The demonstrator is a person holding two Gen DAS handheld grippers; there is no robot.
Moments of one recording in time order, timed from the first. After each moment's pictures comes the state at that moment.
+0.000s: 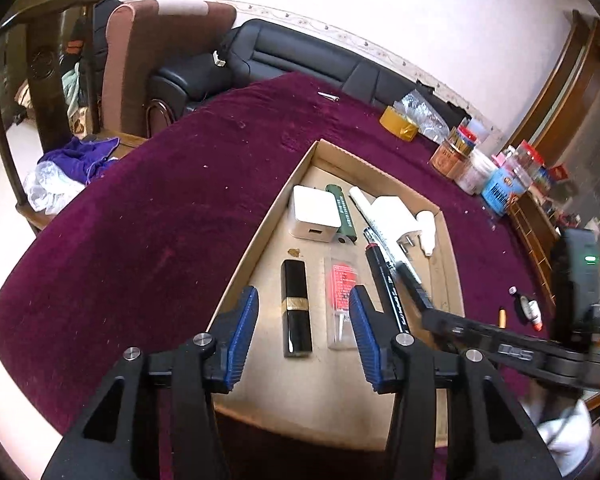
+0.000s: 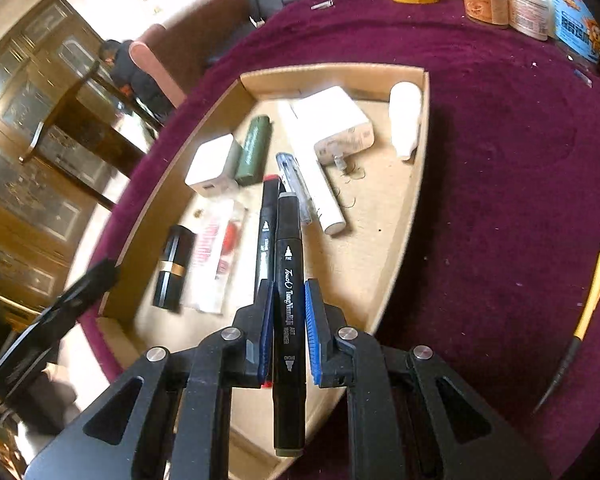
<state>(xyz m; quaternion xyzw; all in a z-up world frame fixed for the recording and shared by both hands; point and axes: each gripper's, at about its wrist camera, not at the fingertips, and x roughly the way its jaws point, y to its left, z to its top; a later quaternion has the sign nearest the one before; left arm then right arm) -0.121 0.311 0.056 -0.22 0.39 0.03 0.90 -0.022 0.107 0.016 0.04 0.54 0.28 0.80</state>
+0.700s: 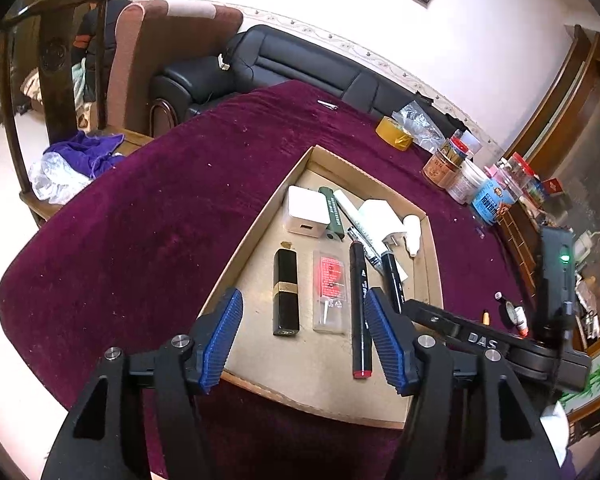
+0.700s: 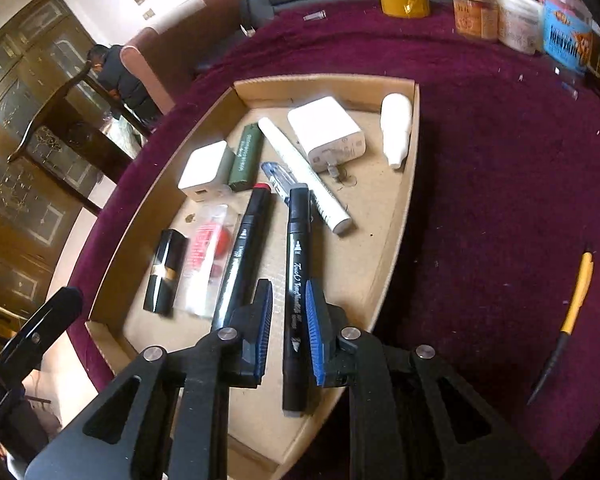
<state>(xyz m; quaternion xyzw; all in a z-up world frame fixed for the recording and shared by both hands) -0.138 0.303 0.065 -0.22 0.37 0.03 0.90 -0.042 0.090 0.033 0.03 0.50 0.26 0.83</state>
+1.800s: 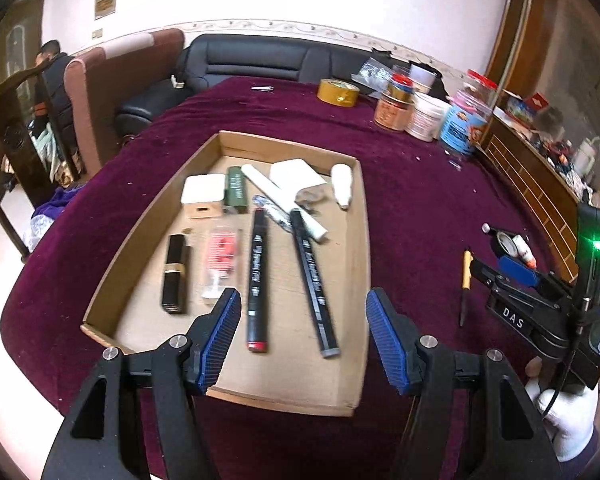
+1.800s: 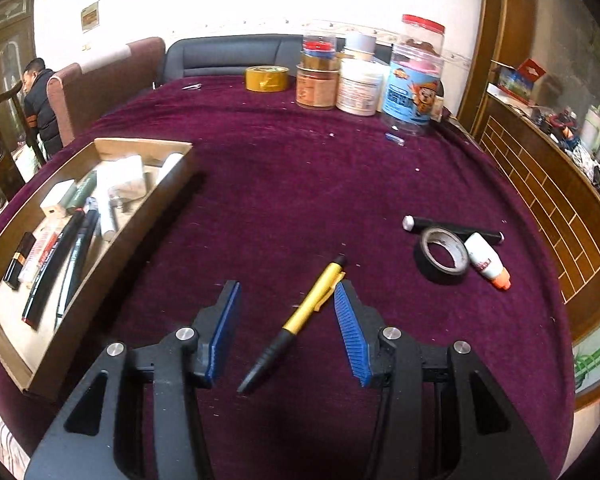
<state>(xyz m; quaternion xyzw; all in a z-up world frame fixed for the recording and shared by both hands) -0.134 0.173 0.085 -0.09 0.40 0.01 0.91 -0.062 -0.052 0.045 -0.06 0.38 0.07 0.92</state>
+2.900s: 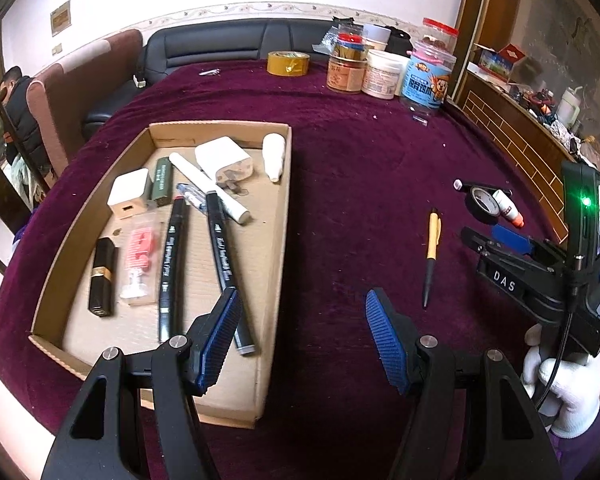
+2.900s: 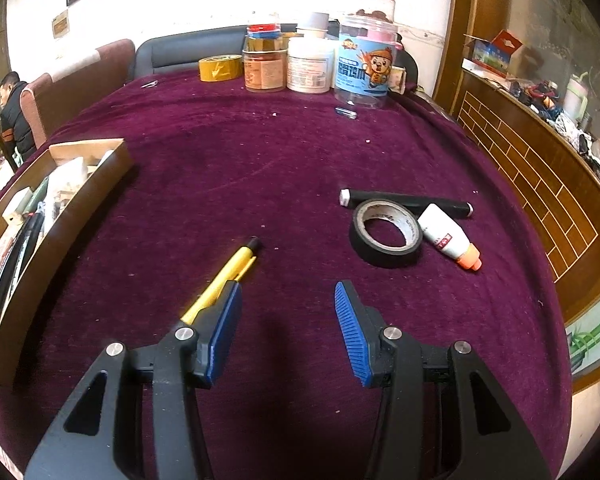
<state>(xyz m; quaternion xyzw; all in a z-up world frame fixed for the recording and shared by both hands) -0.113 0.104 0.073 -0.04 0.44 -0.03 0.90 -0.041 -0.113 0.029 -0.03 0.40 0.04 0.92</state>
